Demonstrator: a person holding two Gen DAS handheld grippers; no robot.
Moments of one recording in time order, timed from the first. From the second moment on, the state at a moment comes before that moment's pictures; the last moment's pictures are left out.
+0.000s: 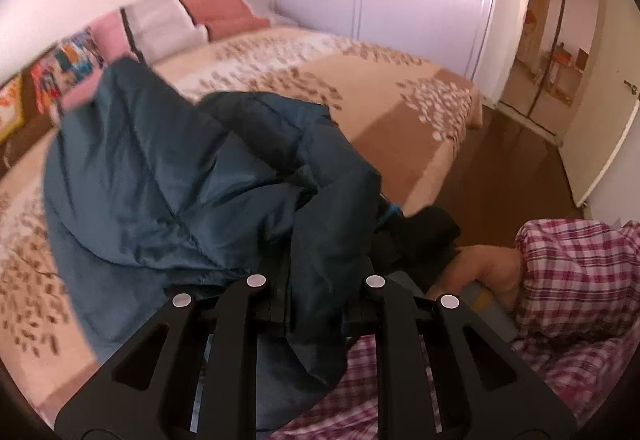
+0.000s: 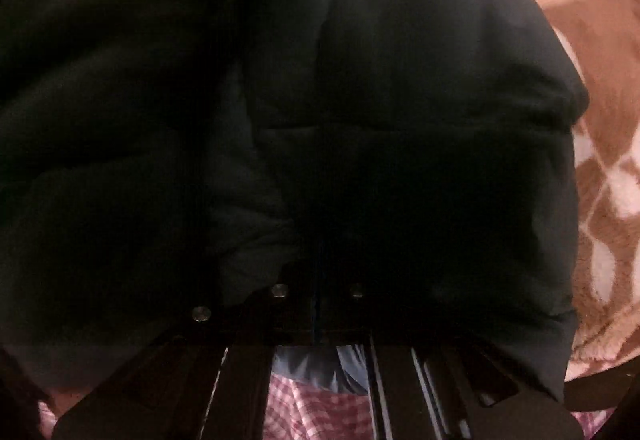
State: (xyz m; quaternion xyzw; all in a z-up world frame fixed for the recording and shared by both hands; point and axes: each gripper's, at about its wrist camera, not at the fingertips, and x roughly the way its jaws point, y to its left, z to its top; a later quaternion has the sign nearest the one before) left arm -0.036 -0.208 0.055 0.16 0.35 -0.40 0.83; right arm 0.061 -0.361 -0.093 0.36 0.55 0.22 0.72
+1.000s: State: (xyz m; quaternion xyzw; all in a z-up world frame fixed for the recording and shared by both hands) left arm -0.038 -0.251 -0.014 0.18 0.42 -0.41 0.79; right arm -0.018 -0.466 0.007 0.39 0.44 0.18 0.79
